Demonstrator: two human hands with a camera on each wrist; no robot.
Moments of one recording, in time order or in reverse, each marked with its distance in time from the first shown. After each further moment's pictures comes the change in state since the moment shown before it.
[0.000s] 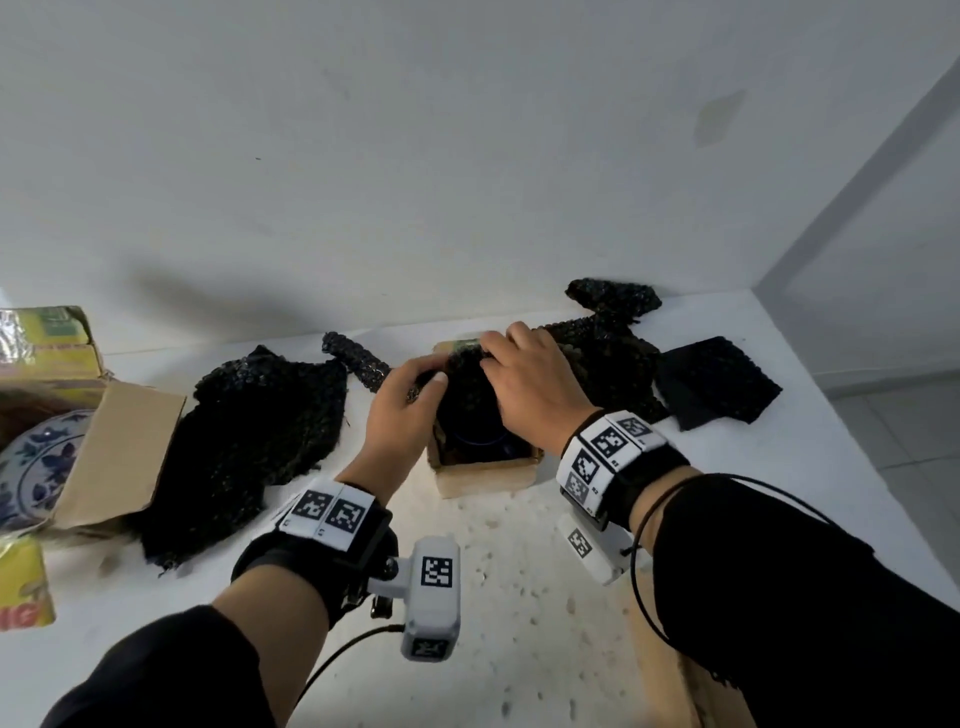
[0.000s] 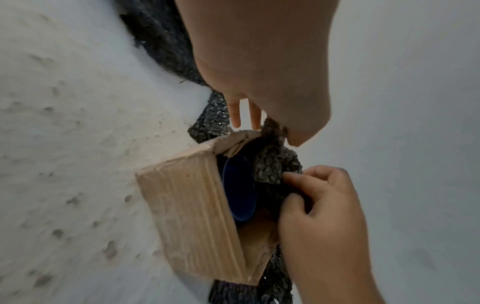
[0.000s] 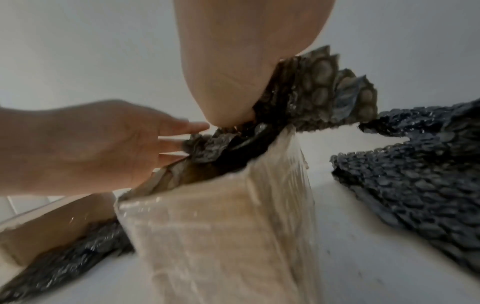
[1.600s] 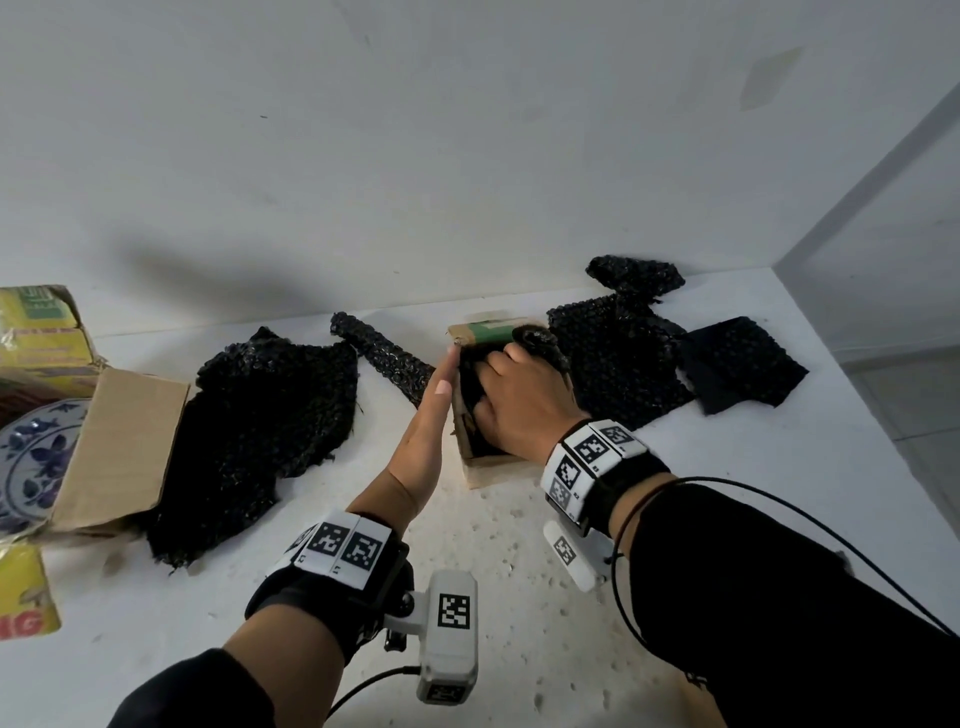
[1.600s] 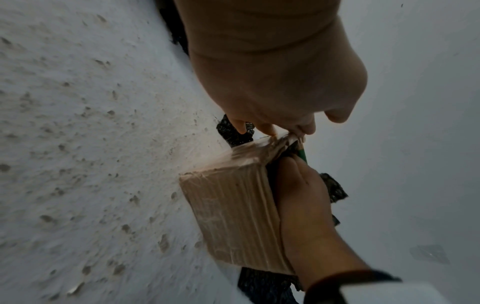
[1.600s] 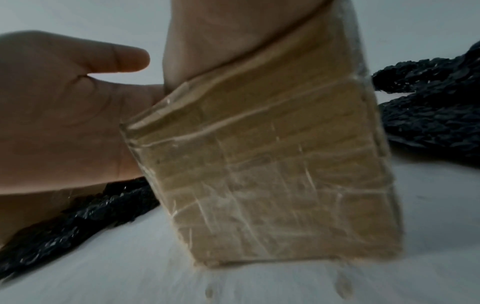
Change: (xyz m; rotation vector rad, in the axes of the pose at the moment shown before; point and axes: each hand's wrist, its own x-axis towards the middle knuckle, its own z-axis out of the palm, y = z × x) left_hand -0.010 -0.044 -0.006 -0.325 -0.350 -0.043; right_hand 0.012 -0.046 0.020 0.198 -0.314 0.187
